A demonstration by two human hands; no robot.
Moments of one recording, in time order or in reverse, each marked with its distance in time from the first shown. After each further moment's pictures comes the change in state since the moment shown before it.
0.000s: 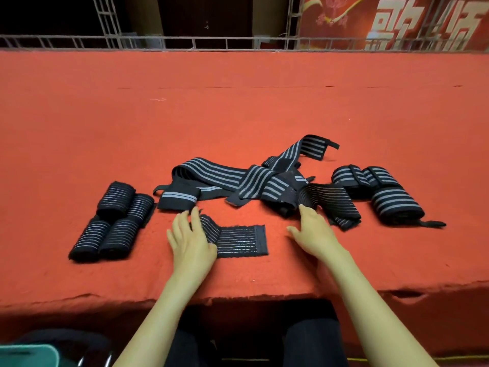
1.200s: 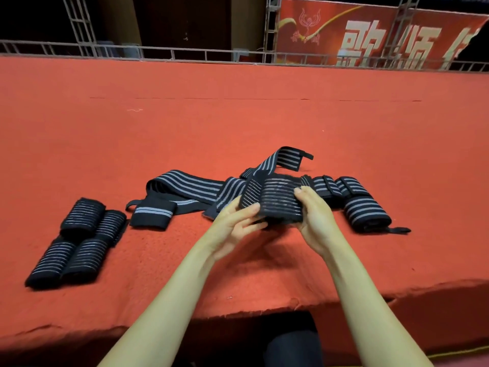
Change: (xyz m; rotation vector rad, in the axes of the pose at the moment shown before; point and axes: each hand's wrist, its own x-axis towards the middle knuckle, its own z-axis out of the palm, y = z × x) left_hand 0.040 0.106 -0.005 -1.586 -0.846 0.063; right_hand -0.014 -0.018 -0.071 1.494 0.128 -0.050
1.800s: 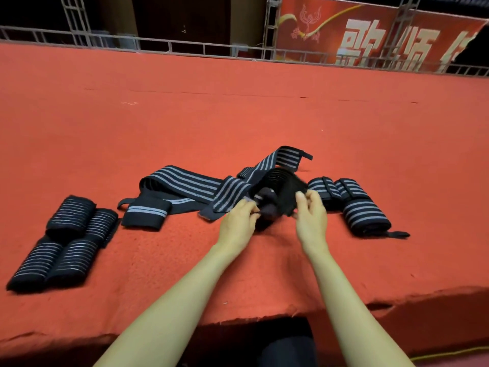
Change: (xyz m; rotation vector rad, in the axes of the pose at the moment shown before) left_hand 0.055 -0.044 -0.012 1.355 0.431 0.296; right_hand 0.026 0.035 -0.011 -0.560 0.383 -0.289
